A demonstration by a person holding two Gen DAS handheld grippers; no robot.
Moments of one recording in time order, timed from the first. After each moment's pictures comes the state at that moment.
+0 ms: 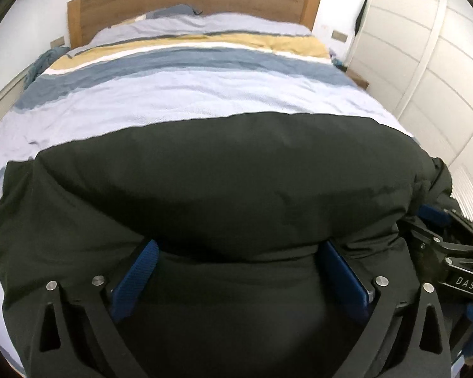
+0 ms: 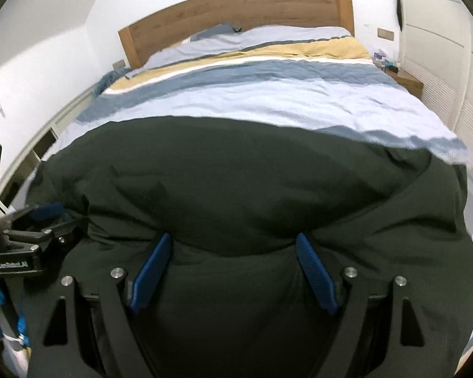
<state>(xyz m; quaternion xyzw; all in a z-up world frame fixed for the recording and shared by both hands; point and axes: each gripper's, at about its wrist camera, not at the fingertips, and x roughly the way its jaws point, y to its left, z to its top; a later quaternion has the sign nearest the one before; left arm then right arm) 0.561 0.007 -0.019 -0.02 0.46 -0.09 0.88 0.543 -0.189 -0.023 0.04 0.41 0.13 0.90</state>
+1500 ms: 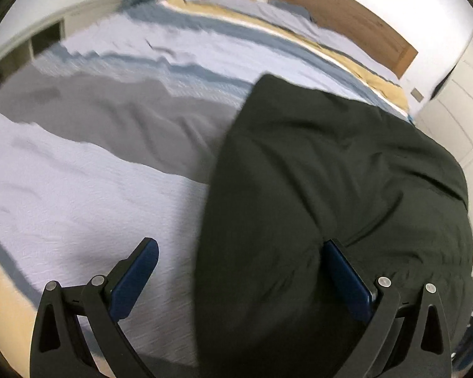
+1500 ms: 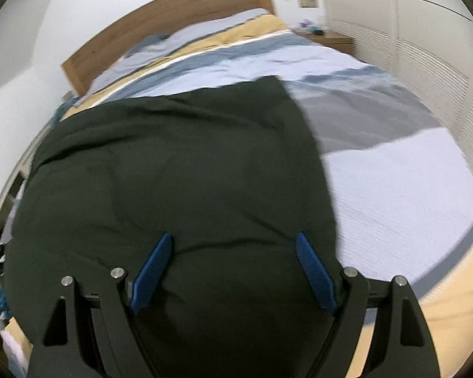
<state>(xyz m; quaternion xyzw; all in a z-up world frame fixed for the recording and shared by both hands) 0.431 0.185 -0.029 -0.17 0.45 0.07 0.87 0.458 -0.351 -0.053 0.13 0.43 0.01 0.90</state>
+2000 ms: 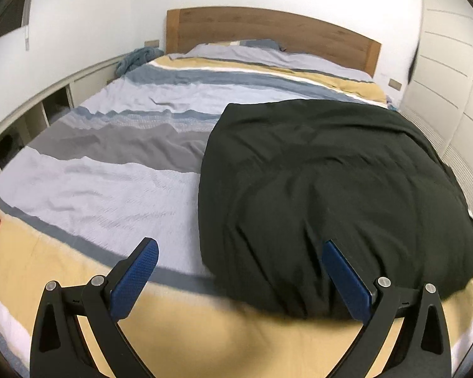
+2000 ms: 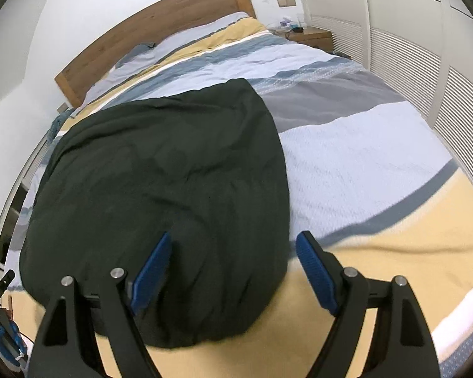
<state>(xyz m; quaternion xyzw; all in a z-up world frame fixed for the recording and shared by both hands) 0.305 0.120 0.018 -0.06 0.38 0.06 0.92 0.371 -0.369 -0.024 0.16 0.42 0.00 0.89</state>
